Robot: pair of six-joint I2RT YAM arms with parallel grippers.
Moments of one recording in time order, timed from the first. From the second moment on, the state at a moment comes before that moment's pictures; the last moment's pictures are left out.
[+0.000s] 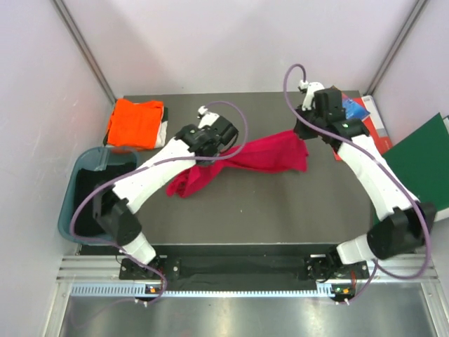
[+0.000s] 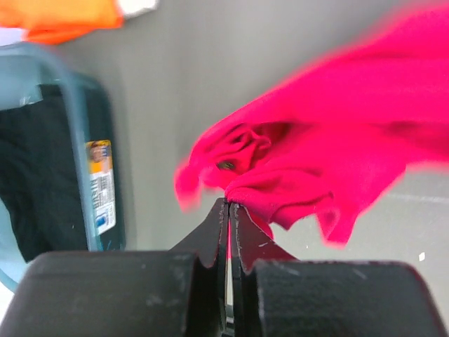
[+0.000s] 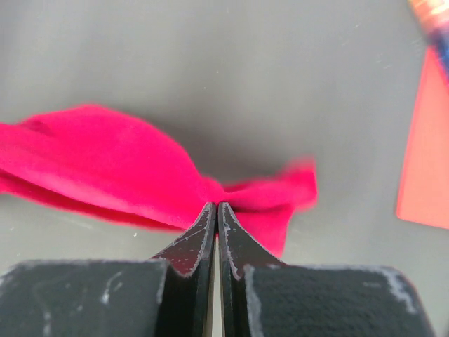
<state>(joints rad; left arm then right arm) -0.75 1.67 1.60 -1.15 -0.65 -0.51 0.30 1.45 1.41 -0.63 -0.05 0.08</state>
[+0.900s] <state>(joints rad) -0.75 1.38 1.71 -1.04 -0.81 -0.39 0.30 1.20 1.23 -0.64 -0.15 0.10</state>
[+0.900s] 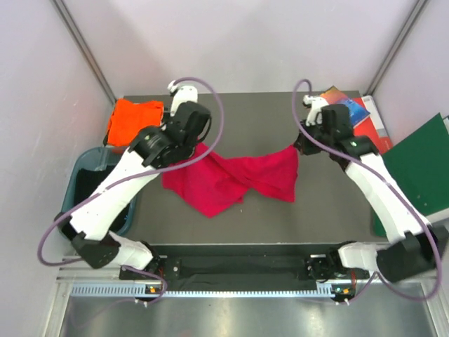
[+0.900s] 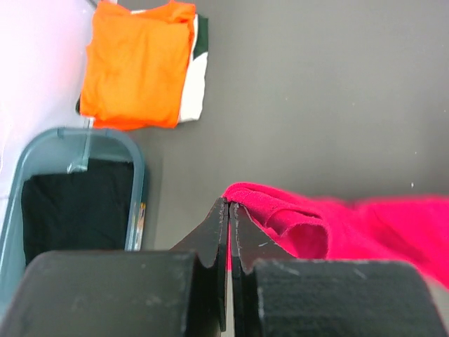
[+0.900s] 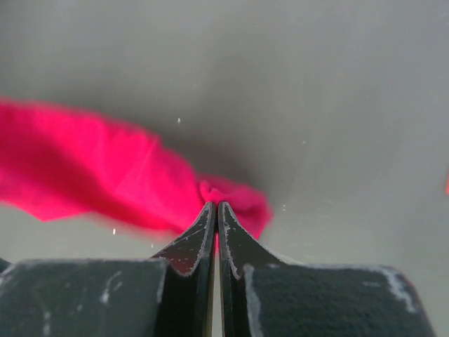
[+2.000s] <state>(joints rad) -0.76 1.19 0.89 -1.05 -0.27 -0.82 0.29 1.75 1.19 -0.57 -0.34 0.24</state>
